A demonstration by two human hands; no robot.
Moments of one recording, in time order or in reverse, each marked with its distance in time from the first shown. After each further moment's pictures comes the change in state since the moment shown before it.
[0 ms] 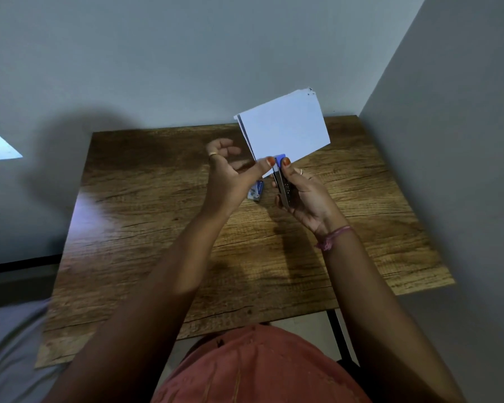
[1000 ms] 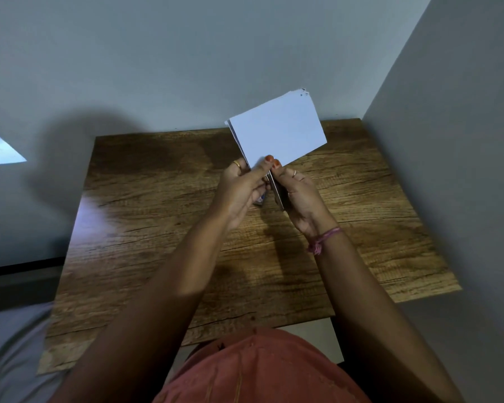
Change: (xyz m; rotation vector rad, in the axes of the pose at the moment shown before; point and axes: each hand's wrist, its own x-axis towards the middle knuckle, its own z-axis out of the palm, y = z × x) left_hand 0.006 -0.003 0.007 -0.433 -0.150 -0.353; right_hand 0.009 0.004 0.022 -0.090 0.111 -0.052
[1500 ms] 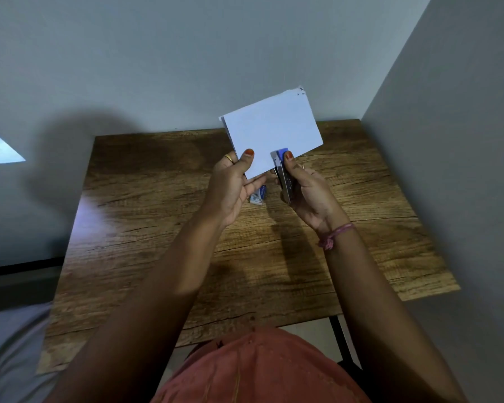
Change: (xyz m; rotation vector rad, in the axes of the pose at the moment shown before) left_hand -0.001 0.013 -0.002 -0.076 0.018 0.041; right_hand -0.004 -0.017 -0.009 0.122 -0.098 -0.001
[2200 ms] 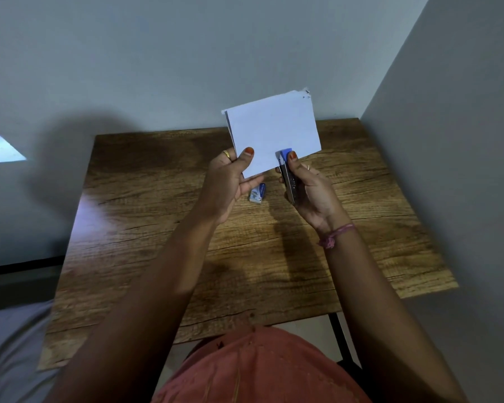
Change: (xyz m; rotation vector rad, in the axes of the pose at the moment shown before) left_hand 0.000 0.001 -0.011 0.111 -0.086 0.063; right_hand -0.003 0.002 -0.007 -0.005 0.104 -0.008
